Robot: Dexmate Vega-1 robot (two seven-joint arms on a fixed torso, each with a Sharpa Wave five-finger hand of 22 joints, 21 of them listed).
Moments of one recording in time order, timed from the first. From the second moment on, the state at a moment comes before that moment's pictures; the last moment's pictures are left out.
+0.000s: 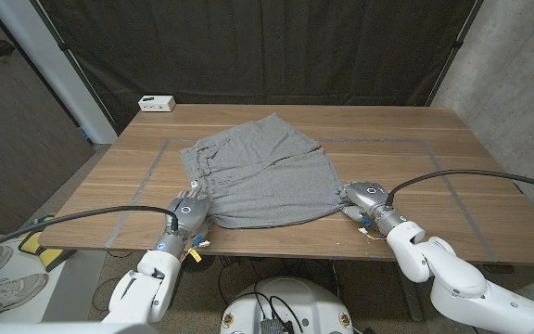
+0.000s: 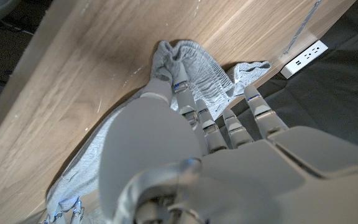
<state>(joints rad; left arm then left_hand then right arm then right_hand) 1.58 0.90 0.43 -2.23 1.28 0.75 -0.04 1.05 0.18 0.32 -0.12 0.19 1.06 0.02 0.33 0.19 0.34 -0.11 0.21 0.19 0.10 0.00 0.19 0.17 0.18 0.14 0.30 0.22 -1.28 -1.02 -0.60 -2.18 -0.77 -0.58 -0.10 1.16 0.16 0.13 -0.13 0.26 1.07 -0.08 0.31 0.20 0.57 -0.19 0.22 0.19 0.34 -0.04 0.27 0.21 0.39 -0.05 0.23 0.18</state>
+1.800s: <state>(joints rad) 1.94 0.93 0.07 -2.59 1.13 0.65 0.11 1.03 0.15 0.50 -0.06 0.19 0.92 0.07 0.63 0.50 0.27 -0.07 0.21 0.21 0.03 0.02 0.19 0.18 0.13 0.10 0.36 0.25 -1.39 -1.00 -0.46 -2.25 -0.82 -0.50 -0.43 1.19 0.17 0.14 -0.11 0.27 1.06 -0.05 0.31 0.26 0.57 -0.20 0.21 0.20 0.34 -0.04 0.24 0.21 0.38 -0.05 0.23 0.18</state>
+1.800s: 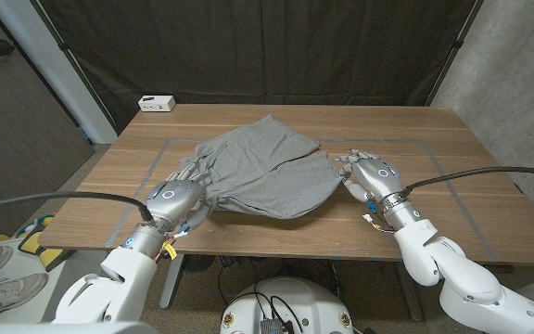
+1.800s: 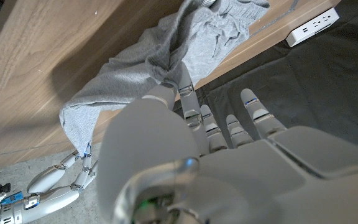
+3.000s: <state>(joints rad) 1.98 0.55 -0.18 -2.56 1.09 0.40 0.17 1.02 0.12 0.53 -0.10 0.21 0.94 0.08 0.67 0.61 0.33 -0.09 0.22 0.21 0.08 -0.01 0.20 0.18 0.17 0.11 0.40 0.25 -1.16 -0.88 -0.53 -2.14 -0.97 -0.35 -0.38 1.20 0.16 0.14 -0.10 0.27 1.07 -0.06 0.32 0.26 0.58 -0.21 0.21 0.20 0.34 -0.04 0.24 0.22 0.38 -0.05 0.23 0.18</state>
